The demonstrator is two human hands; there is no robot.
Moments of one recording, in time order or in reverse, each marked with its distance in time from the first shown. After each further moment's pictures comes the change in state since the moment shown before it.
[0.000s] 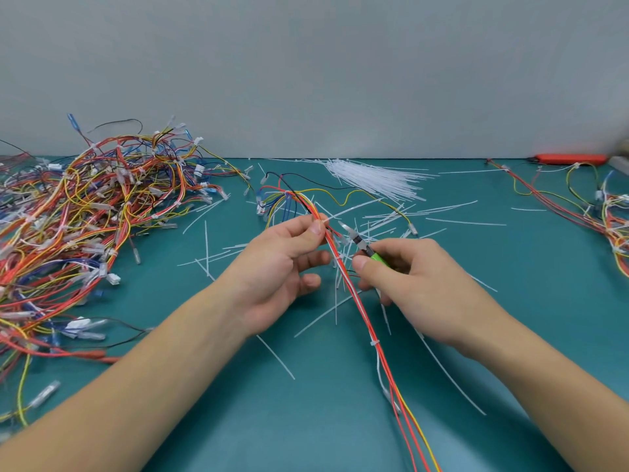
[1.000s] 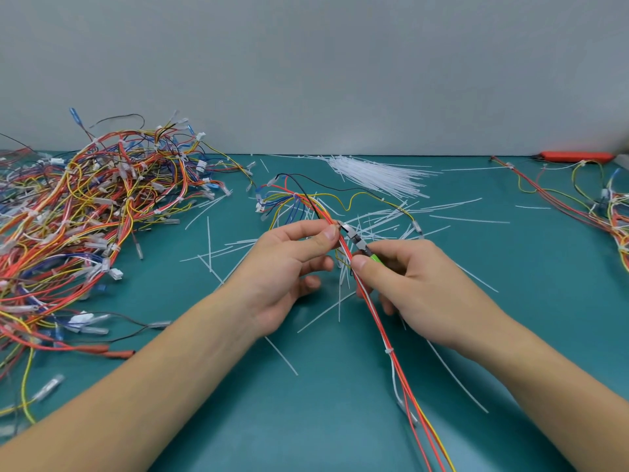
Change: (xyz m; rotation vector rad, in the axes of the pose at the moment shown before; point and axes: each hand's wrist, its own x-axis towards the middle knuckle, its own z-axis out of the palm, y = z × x) left_hand 0.001 -0.009 0.001 0.033 0.094 -0.009; right_hand 0.000 0.003 0.004 -0.002 -0.026 -0.095
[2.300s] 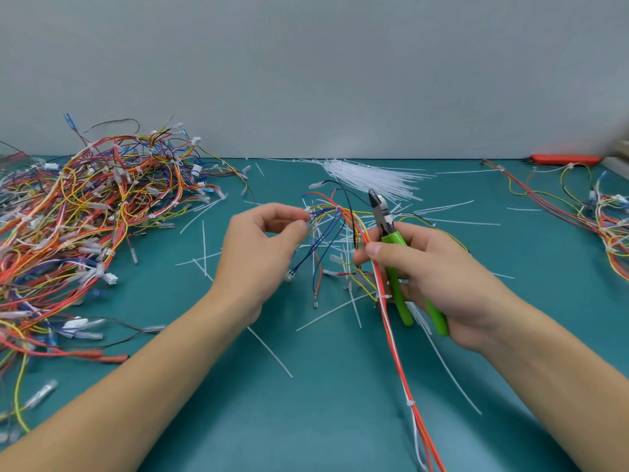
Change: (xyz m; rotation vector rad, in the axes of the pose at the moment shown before) left_hand 0.012 0.002 -0.013 0.451 0.396 0.403; right_hand 0.004 -0.004 -0.013 0.650 -0.007 0.227
